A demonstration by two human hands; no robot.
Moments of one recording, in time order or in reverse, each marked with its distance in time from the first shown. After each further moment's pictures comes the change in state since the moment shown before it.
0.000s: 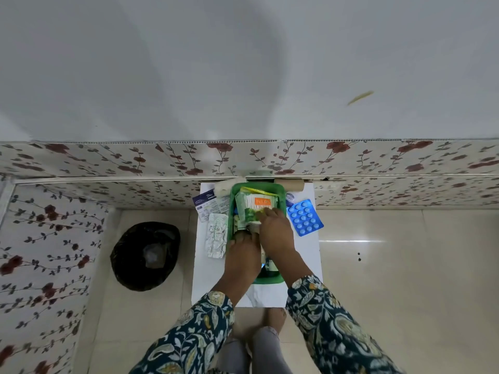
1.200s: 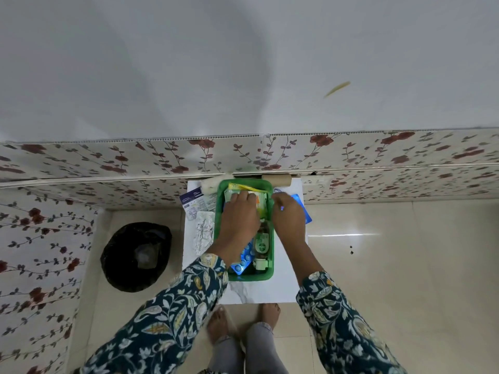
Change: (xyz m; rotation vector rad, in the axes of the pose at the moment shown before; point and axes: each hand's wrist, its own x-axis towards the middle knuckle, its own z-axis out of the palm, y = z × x) left_hand 0.045 0.027 -0.054 -0.006 0.183 0.080; right_hand -0.002 0.036 -0.025 0.579 0.391 0.264
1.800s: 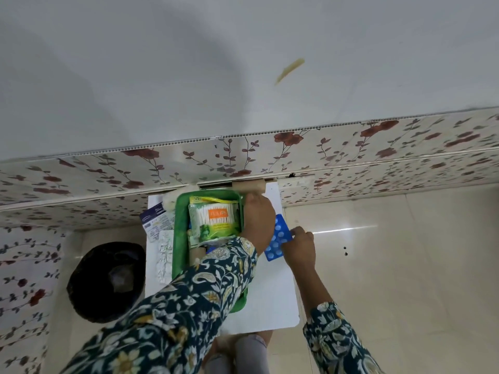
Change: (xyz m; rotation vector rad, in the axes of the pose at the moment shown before) left_hand 0.077 0.087 0.073 0.778 -0.200 0.177; right_hand 0.034 0.117 -0.001 -0.100 -0.146 0.447
